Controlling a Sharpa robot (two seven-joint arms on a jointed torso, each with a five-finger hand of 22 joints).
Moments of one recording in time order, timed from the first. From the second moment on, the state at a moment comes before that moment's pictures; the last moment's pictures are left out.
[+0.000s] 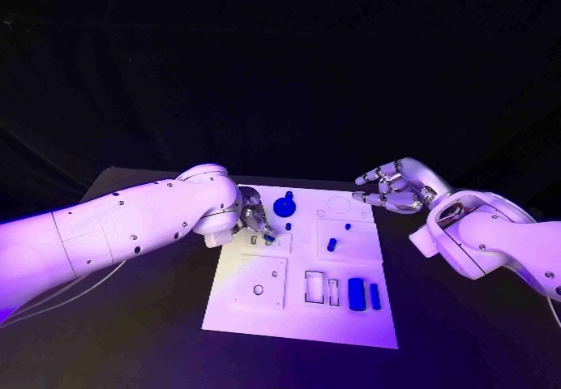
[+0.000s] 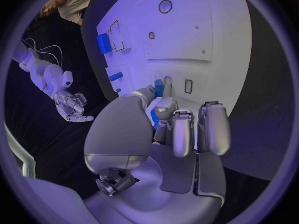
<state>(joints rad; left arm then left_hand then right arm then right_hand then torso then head) 1.31 -0.62 -0.02 1.38 -0.99 0.15 -0.69 1.30 -0.09 0.45 0.24 0.05 0.96 0.04 0.49 0.56 1.31 -0.04 1.12 1.05 1.47 -0.09 1.49 1.31 0.07 1.45 0.00 1.41 1.25 1.30 -0.98 -0.11 1.67 -0.93 -0.55 -0.03 1.37 -0.10 0.05 0.20 0.37 0.95 0.15 0.13 0.10 1.25 0.07 1.22 1.19 1.47 0.00 1.44 1.31 0.03 1.45 0.10 1.39 1.31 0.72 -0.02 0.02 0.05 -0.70</state>
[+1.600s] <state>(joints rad) 1.29 -0.62 -0.02 1.36 -1.03 0.15 -0.69 1.27 -0.11 0.49 0.22 0.05 0.97 0.04 0.50 0.59 1.32 -0.04 1.14 1.07 1.46 -0.09 1.49 1.31 0.07 1.45 0.00 1.41 1.26 1.30 -0.98 -0.11 1.67 -0.93 -0.54 -0.03 1.37 -0.10 0.04 0.21 0.37 0.95 0.15 0.13 0.10 1.25 0.07 1.22 1.19 1.47 0.00 1.44 1.31 0.05 1.45 0.10 1.39 1.31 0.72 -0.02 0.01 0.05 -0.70</state>
